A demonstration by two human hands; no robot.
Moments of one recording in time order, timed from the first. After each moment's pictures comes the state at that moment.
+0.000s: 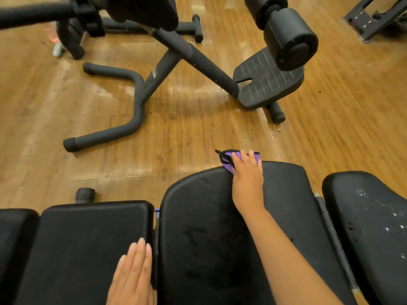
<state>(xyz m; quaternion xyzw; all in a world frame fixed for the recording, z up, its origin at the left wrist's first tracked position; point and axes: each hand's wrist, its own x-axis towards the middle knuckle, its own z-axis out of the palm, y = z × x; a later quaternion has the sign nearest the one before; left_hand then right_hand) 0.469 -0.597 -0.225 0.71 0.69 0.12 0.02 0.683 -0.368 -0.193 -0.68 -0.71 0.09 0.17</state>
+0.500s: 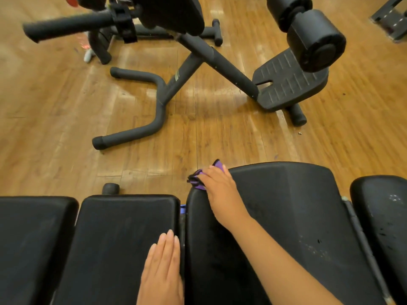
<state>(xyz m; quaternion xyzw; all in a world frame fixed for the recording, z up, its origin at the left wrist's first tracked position) 0.471 -0.596 -0.227 0.70 0.70 0.14 0.01 0.596 -0.406 -0.195 -0.46 -0.84 0.18 0.19</state>
